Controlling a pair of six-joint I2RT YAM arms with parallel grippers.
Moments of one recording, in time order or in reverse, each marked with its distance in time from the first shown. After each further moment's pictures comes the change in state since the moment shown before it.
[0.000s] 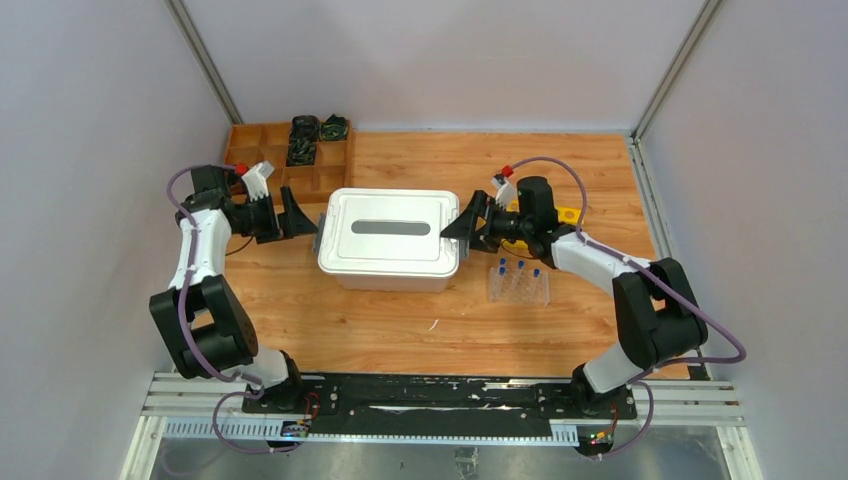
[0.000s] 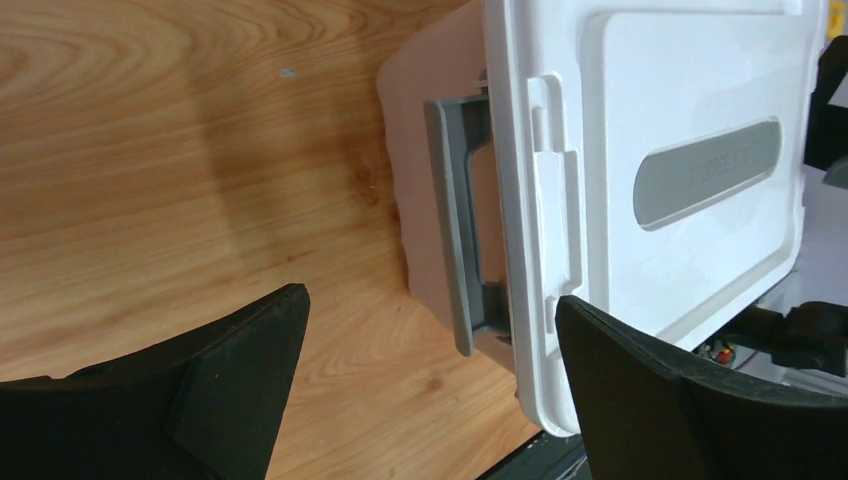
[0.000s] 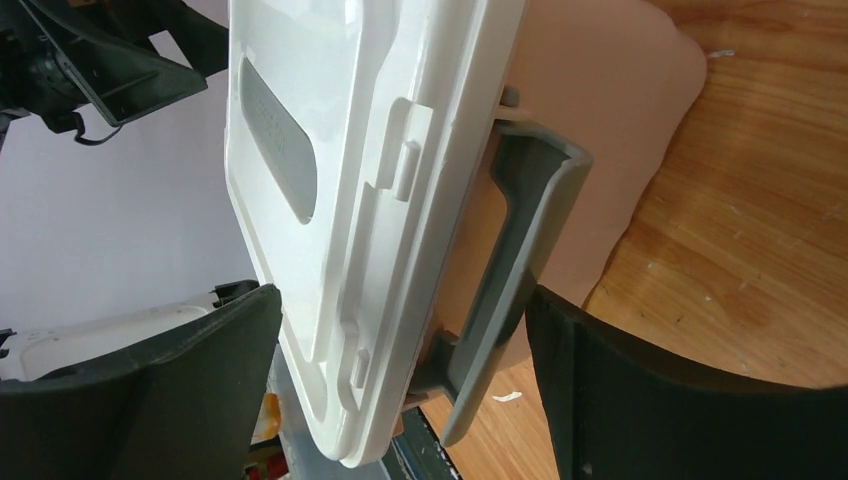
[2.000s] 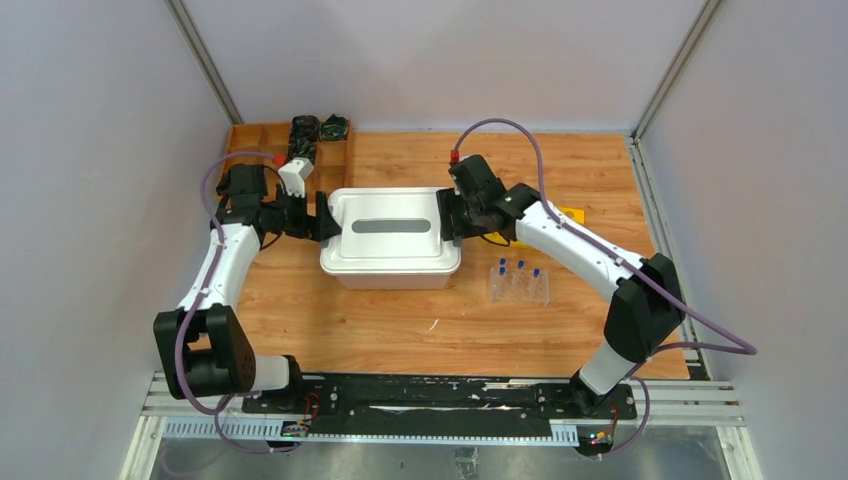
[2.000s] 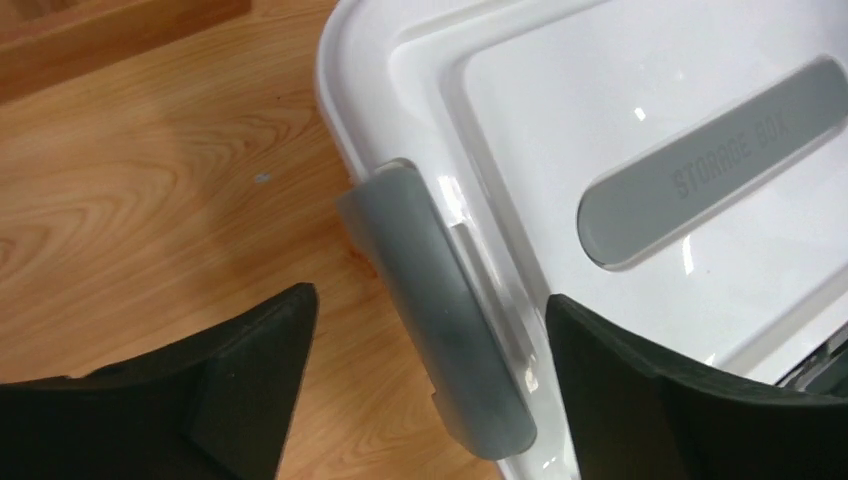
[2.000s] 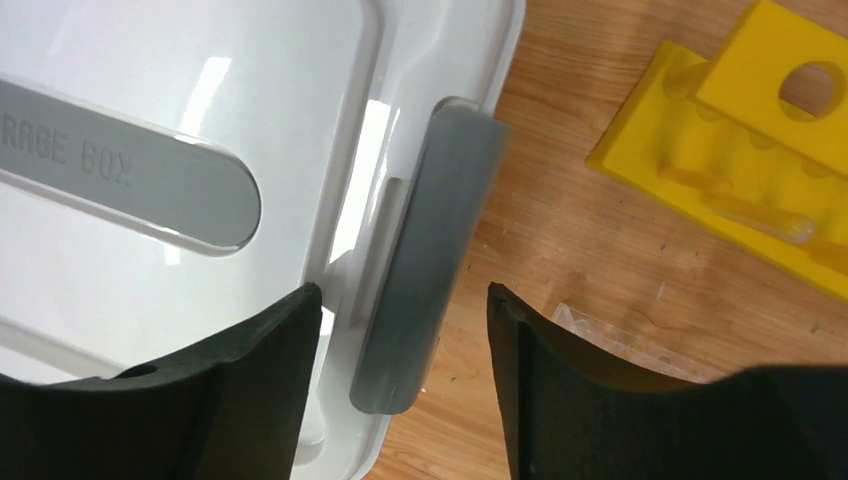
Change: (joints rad) left arm -0.245 -0.121 -0.164 0.315 -0.127 -0.021; right arm 0.328 0.100 0.542 -0.795 0.793 -0.355
